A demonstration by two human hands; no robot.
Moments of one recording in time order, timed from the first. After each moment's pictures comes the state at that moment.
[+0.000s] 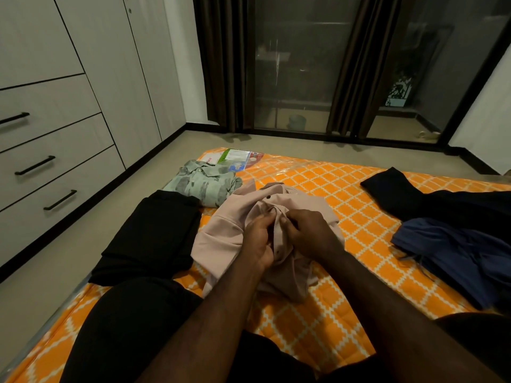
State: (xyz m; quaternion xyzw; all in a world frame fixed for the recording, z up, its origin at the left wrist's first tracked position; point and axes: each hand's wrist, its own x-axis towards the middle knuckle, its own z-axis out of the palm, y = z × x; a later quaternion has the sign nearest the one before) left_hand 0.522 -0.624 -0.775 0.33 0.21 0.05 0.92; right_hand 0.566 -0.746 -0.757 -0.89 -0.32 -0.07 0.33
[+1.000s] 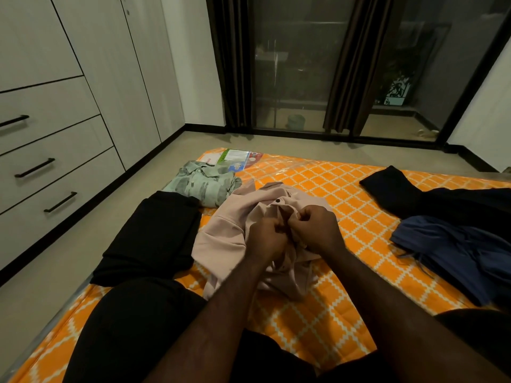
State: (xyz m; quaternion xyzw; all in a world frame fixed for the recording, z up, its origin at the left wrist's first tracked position) left_hand 0.519 -0.623 -0.780 0.89 0.12 0.12 0.42; right_hand 0.561 -0.754 -0.746 -0.90 -0.15 -0.04 0.40
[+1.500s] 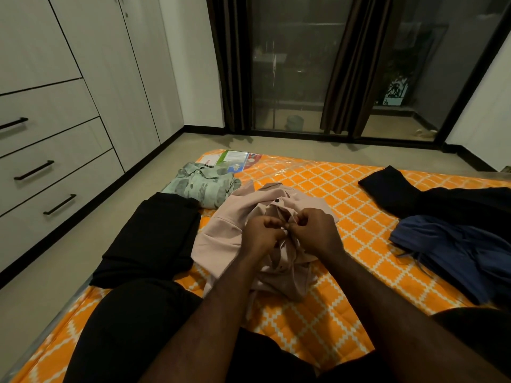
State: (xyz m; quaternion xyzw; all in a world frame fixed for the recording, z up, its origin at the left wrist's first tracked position) left_hand 0.521 -0.613 -0.786 0.75 0.16 0.10 0.63; right_hand 0.563 -0.754 -0.758 -0.92 -0.15 -0.06 0.36
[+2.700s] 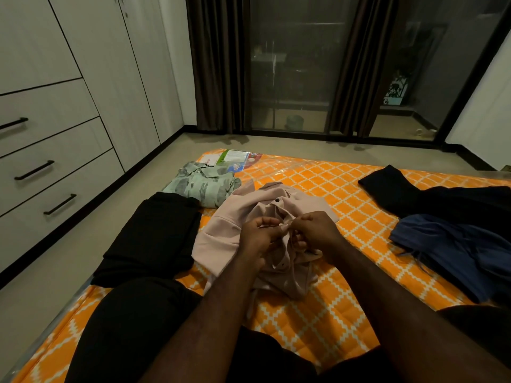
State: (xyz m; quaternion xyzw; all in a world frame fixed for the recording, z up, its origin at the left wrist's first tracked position) left_hand 0.511 -0.620 -0.777 0.59 0.21 0.07 0.77; right_hand 0.554 -0.761 -0.741 -0.75 -0.07 0.18 0.63
